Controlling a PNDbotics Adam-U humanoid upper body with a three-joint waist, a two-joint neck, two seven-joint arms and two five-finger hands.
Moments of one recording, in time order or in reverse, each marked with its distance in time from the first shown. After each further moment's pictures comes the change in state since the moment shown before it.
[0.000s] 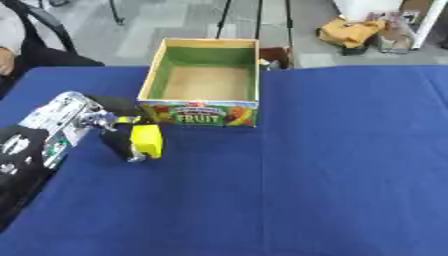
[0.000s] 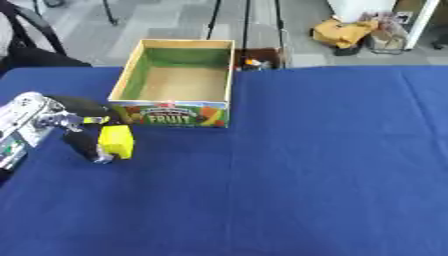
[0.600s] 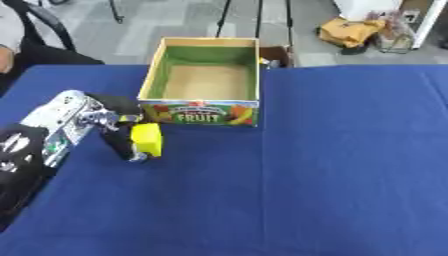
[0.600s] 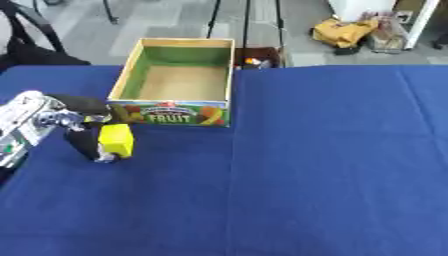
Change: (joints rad) left arm 0.000 0.000 -0.007 -0.013 0.052 -0.007 0.008; right arm 0.001 0.000 -0.001 0.000 0.000 0.003 -0.011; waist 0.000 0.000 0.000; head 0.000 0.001
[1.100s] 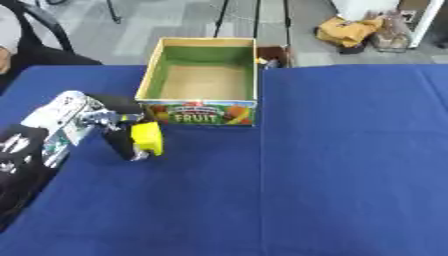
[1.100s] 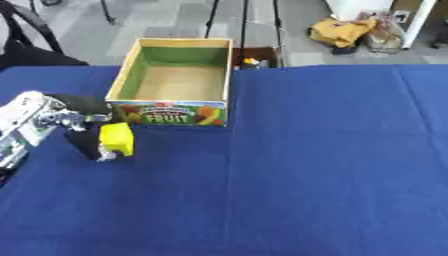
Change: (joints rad) left arm 0.004 0.000 -0.005 -0.002 -0.010 0.017 0.045; right arm 0.000 0.000 -0.005 0.000 0.000 0.000 -0.011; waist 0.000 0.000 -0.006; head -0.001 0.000
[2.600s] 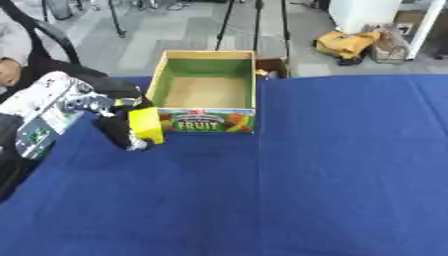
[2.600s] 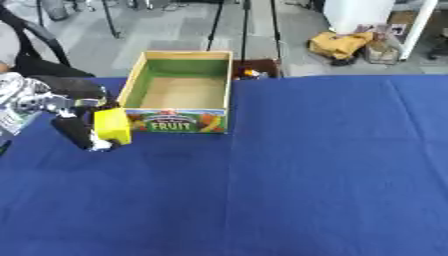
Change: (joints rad) left arm 0.029 0.110 -0.011 -0.222 0.137 0.077 -0.069; right arm 0.026 0.008 -0.001 0.000 0.002 -0.006 -0.022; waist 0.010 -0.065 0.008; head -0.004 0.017
